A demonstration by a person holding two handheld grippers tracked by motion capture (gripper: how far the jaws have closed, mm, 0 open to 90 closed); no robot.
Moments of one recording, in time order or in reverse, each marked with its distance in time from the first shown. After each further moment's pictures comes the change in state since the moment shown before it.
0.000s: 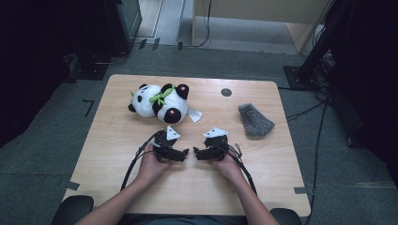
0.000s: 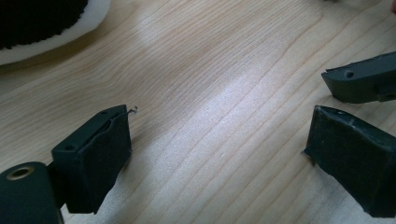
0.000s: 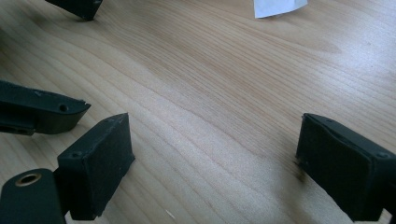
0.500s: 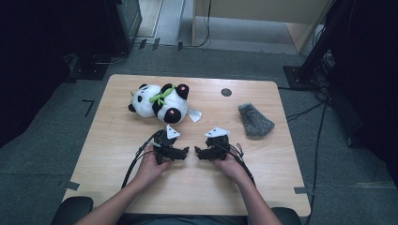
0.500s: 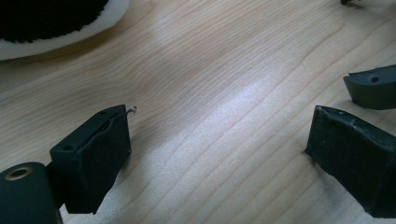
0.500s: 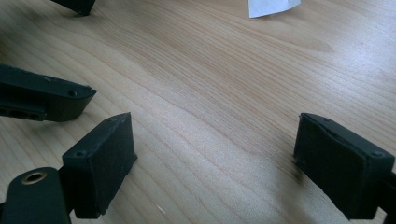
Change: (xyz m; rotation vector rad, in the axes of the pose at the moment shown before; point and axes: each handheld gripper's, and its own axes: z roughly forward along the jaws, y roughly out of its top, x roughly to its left) left arm -0.002 0.002 0.003 -0.006 0.051 -0.058; right arm -0.005 -0.001 -0.002 -0.005 0.002 -0.002
